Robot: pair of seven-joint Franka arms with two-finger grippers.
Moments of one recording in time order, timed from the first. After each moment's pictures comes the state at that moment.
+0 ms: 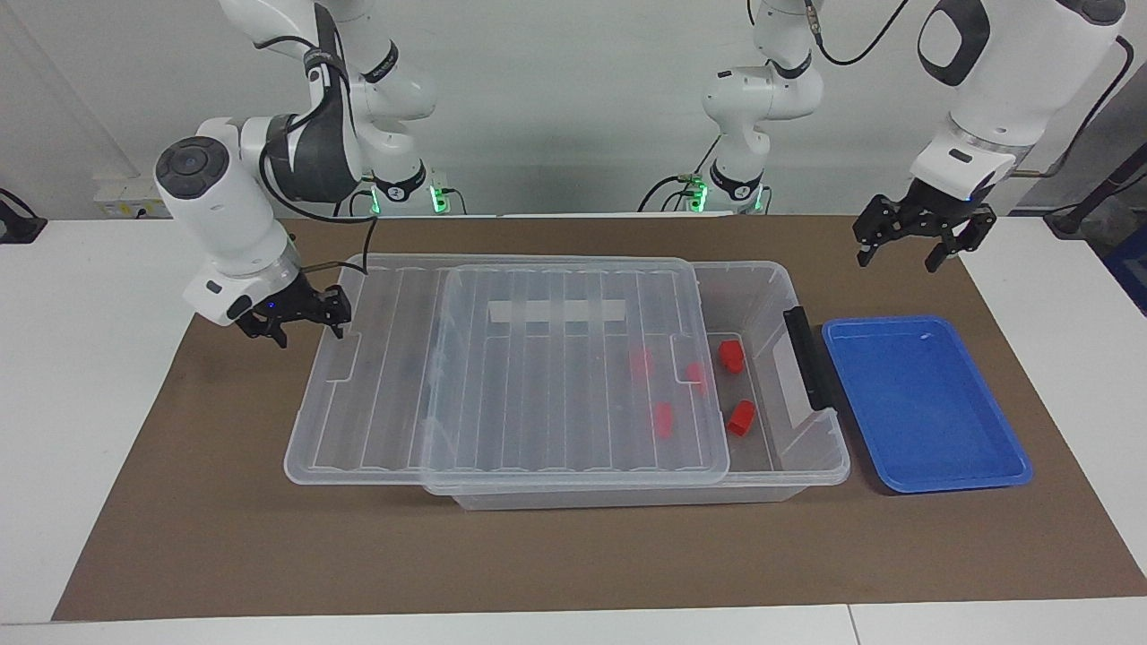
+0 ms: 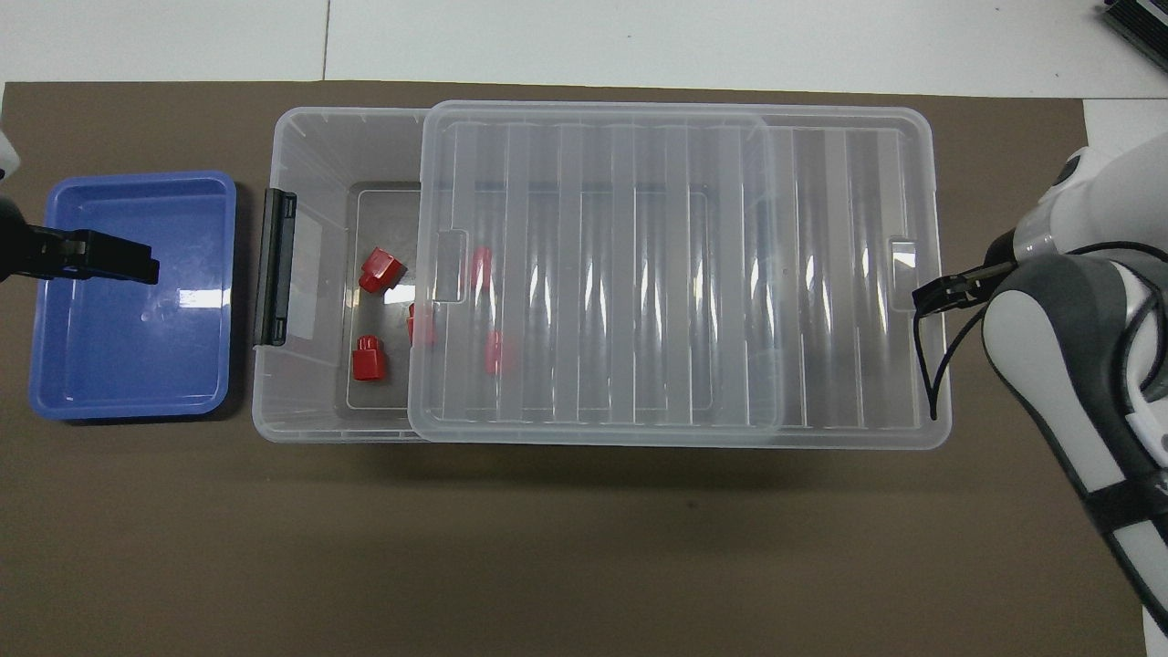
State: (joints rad) left arm -0.02 -0.01 -0.05 -1.62 -0.03 1.69 -0.04; right arm -0.08 0.13 0.06 -1.81 -0.05 1.88 -0.23
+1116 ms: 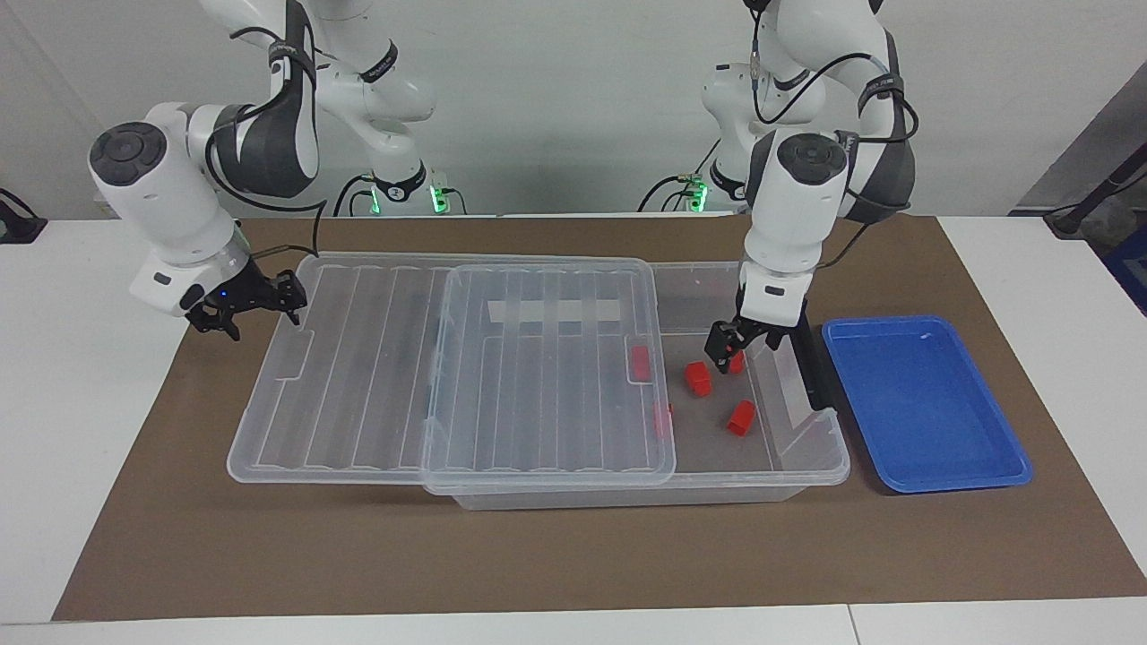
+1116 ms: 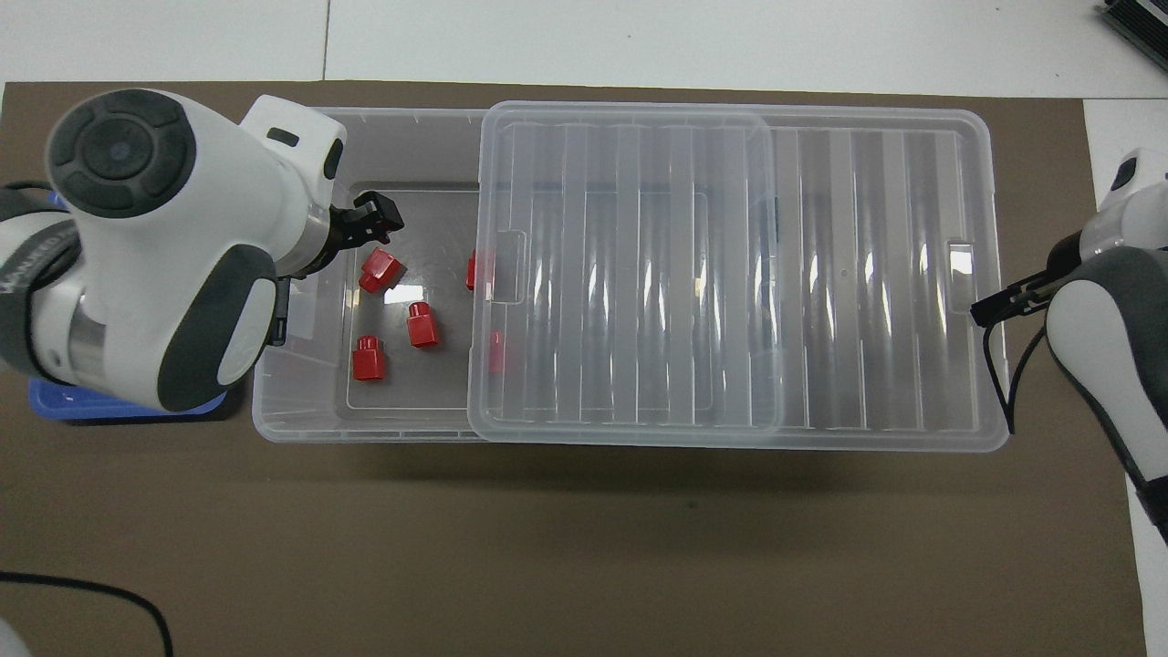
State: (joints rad) left arm -0.29 0.26 -0.08 -1.71 0.10 2.03 -0.78; right arm -0.16 0.08 0.07 -1.78 -0.08 1.80 -0.33
